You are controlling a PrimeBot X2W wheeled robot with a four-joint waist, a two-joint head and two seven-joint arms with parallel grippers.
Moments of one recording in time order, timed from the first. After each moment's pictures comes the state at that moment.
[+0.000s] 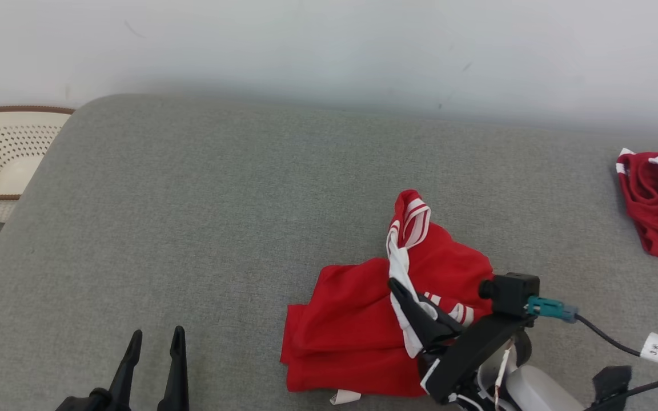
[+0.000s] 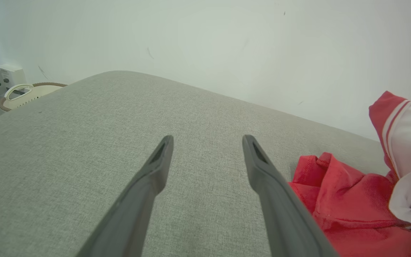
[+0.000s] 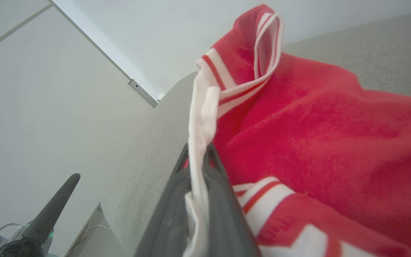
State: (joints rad) left arm -0.07 0.05 -0.03 0.11 -0.26 -0.06 -0.26; right arm -0.34 -0.28 0.72 0.18 0.88 0.13 0.00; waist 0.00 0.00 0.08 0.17
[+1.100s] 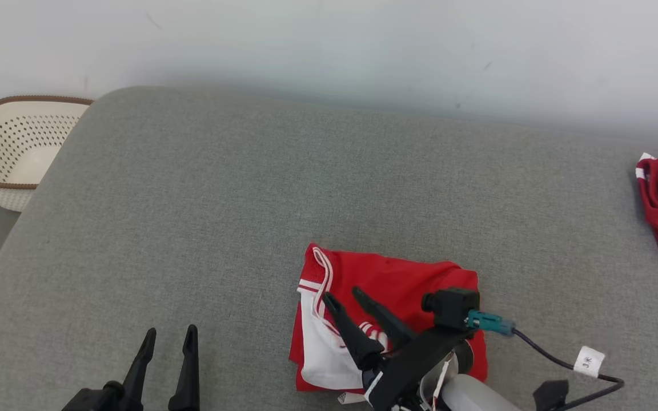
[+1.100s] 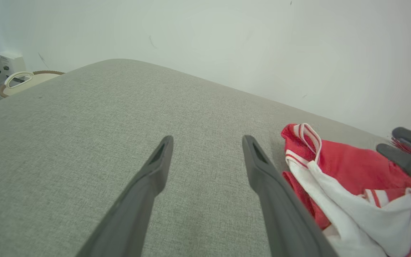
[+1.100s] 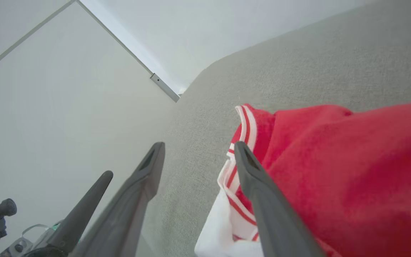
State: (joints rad) left arm -0.11 0.05 -0.07 0.18 -0.28 -0.06 -0.26; right arm -0.43 -0.14 0.88 0.38 0.93 0.13 -0.15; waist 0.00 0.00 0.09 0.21
